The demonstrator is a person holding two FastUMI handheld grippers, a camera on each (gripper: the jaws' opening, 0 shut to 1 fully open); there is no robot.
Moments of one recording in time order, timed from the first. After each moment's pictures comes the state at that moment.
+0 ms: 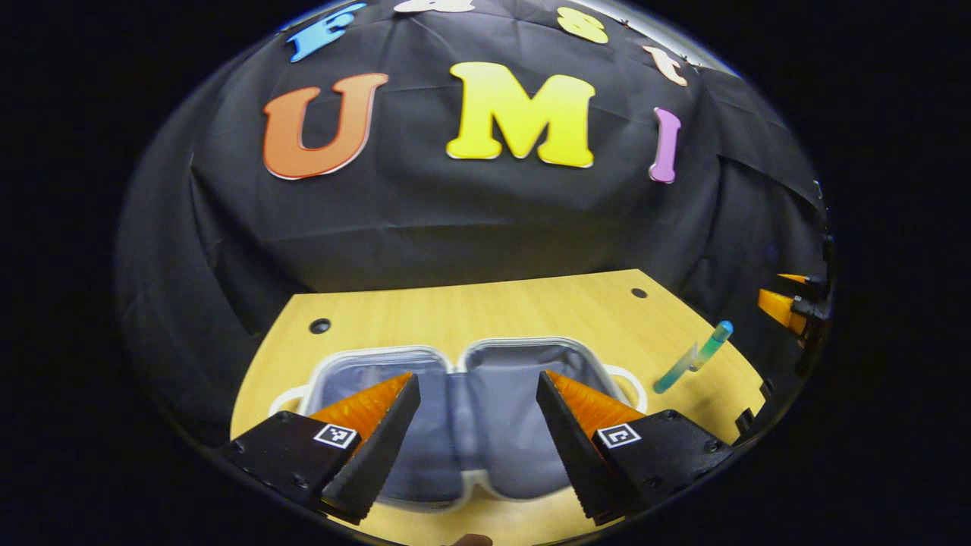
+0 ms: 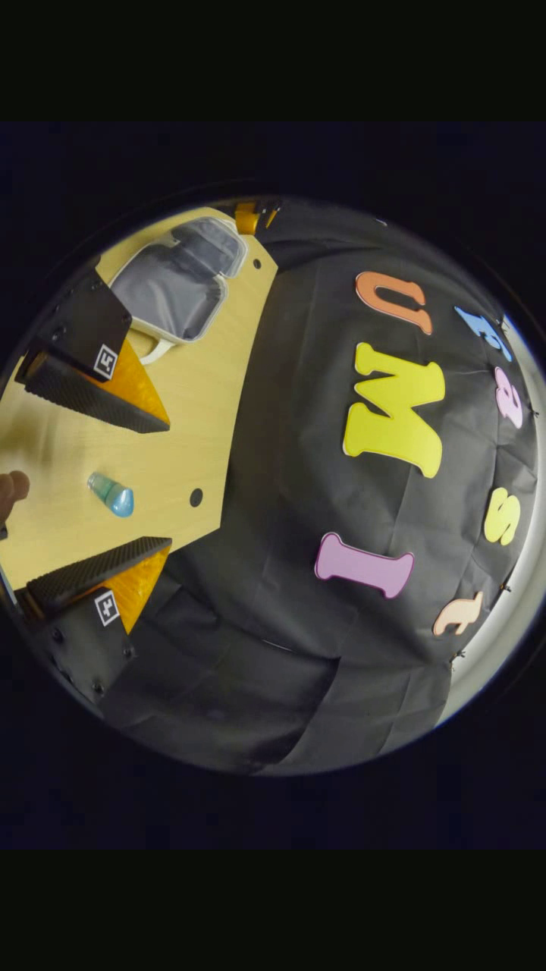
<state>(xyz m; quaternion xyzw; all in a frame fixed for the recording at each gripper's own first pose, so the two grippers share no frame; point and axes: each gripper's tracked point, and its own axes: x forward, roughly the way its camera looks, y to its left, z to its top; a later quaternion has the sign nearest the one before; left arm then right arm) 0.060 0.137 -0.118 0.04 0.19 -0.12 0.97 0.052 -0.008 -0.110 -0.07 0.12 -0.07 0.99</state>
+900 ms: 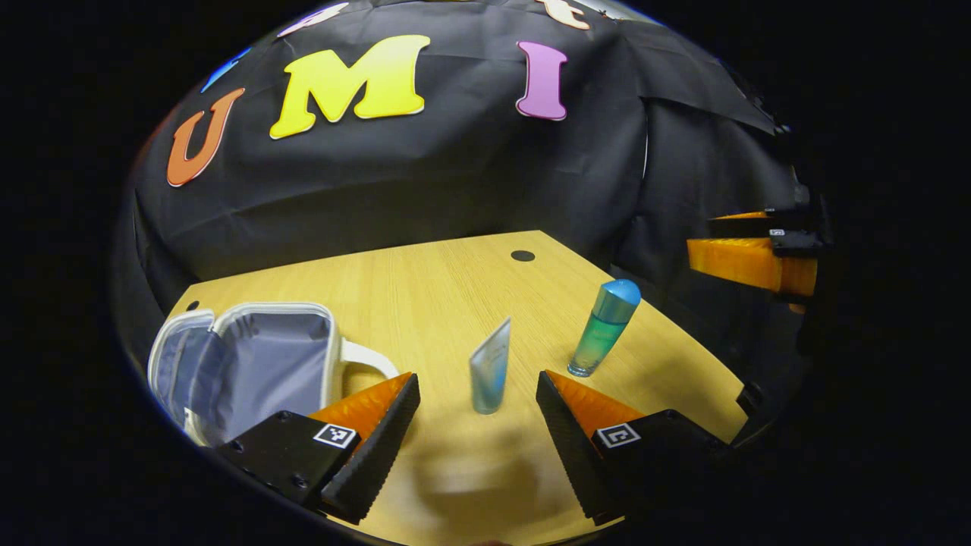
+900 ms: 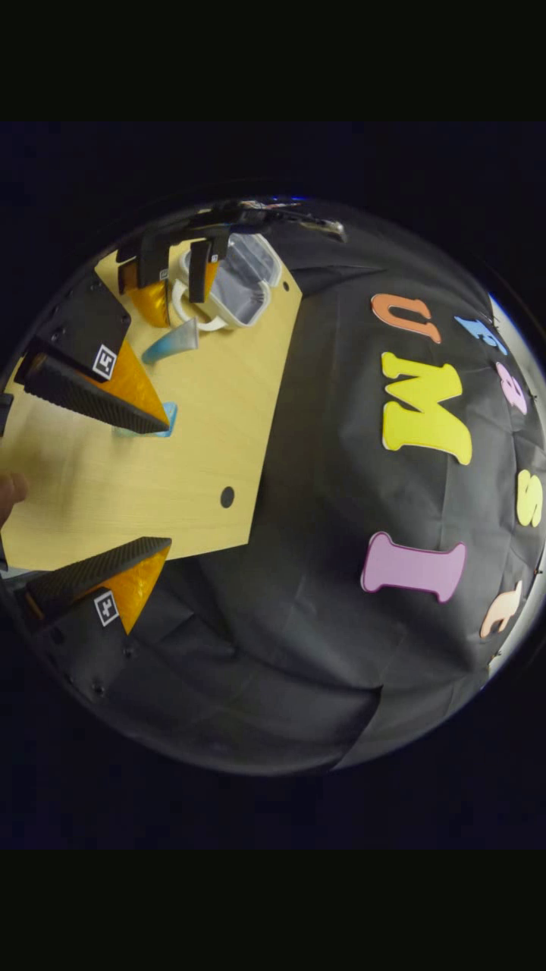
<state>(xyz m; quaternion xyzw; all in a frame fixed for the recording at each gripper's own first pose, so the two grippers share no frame) 0.062 -0.165 -0.253 0.07 0.21 -0.17 0.96 0.076 -0.132 -0.194 -0.06 0.19 0.04 0.98</state>
